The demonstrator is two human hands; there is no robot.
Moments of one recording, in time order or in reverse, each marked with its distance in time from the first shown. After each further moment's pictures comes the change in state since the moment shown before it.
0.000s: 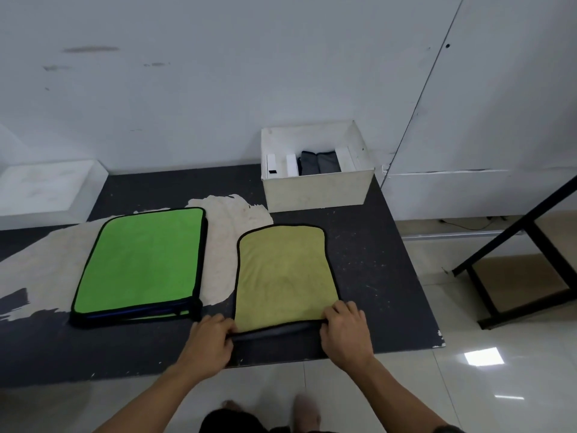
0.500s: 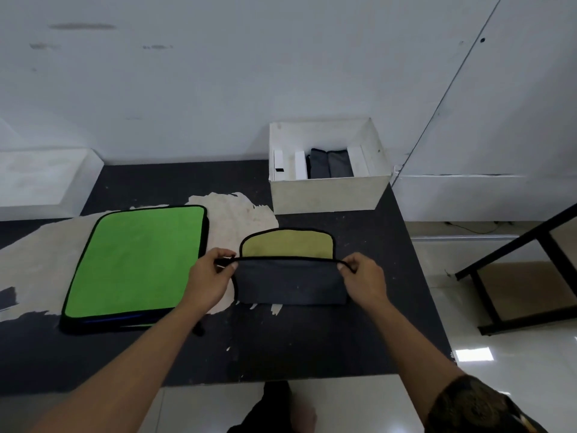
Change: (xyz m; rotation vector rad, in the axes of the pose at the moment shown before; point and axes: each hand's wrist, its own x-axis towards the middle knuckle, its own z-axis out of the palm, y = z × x) left_hand 0.099 0.007 -0.079 -0.805 0.314 -0.237; right_hand 0.120 0.018 -0.056 0.586 0.025 0.346
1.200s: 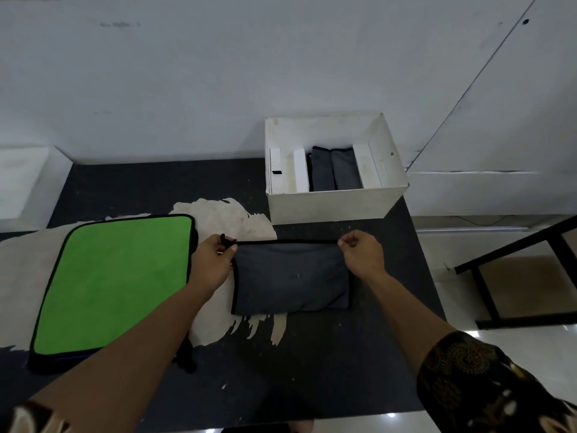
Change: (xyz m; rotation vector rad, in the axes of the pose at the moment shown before) left_hand 0.107 -0.006 0.026 -0.122 -0.028 -0.187; right_hand 0.107 -0.032 0.011 0.042 -0.019 0.092
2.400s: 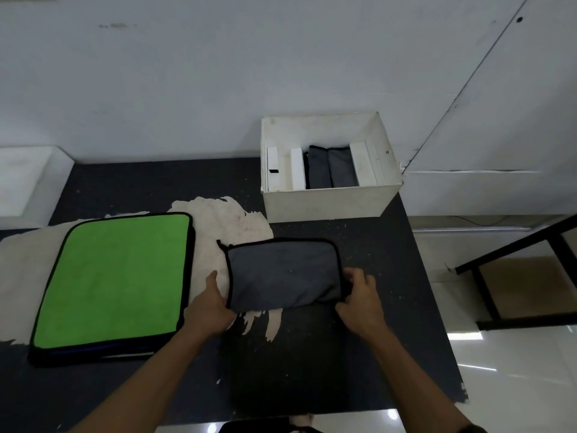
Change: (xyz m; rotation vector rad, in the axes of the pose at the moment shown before) left_hand -0.071 -0.034 0.002 0.571 -0.218 -0.156; right_hand -0.084 0.051 0.007 -0.080 -0.169 -0.012
